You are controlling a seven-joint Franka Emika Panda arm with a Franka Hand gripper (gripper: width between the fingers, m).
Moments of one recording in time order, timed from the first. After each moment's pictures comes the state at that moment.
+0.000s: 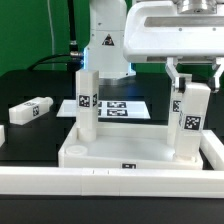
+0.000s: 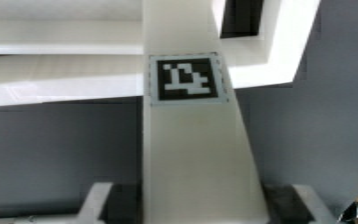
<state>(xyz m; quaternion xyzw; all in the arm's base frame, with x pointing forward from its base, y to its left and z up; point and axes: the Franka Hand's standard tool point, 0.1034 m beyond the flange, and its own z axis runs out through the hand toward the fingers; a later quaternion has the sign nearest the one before) 0.619 0.084 0.128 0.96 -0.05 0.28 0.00</state>
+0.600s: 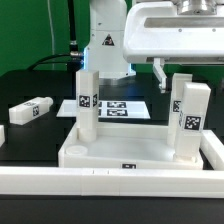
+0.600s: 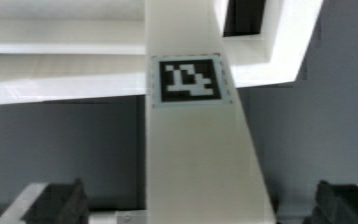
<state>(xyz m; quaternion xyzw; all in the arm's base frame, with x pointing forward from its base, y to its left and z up) 0.619 0.081 0.129 0.96 -0.05 0.28 0.01</state>
